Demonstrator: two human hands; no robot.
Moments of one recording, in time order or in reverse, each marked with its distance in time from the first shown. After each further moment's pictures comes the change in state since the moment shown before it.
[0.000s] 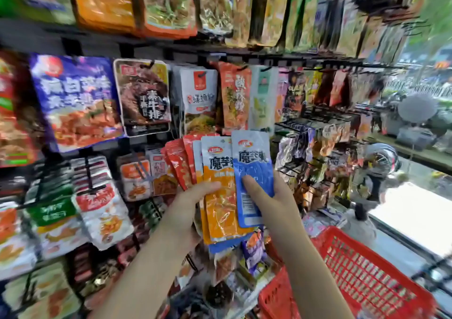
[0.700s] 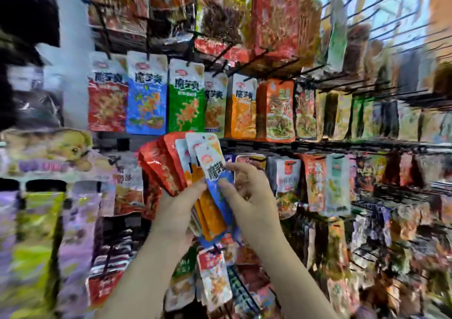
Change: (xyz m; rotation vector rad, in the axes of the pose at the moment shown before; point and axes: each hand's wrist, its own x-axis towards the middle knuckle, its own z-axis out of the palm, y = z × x) left_hand -0.112 0.182 -0.081 0.083 0.274 0.744; right_hand -0.013 -0.138 0.211 -0.138 -0.115 -0.622
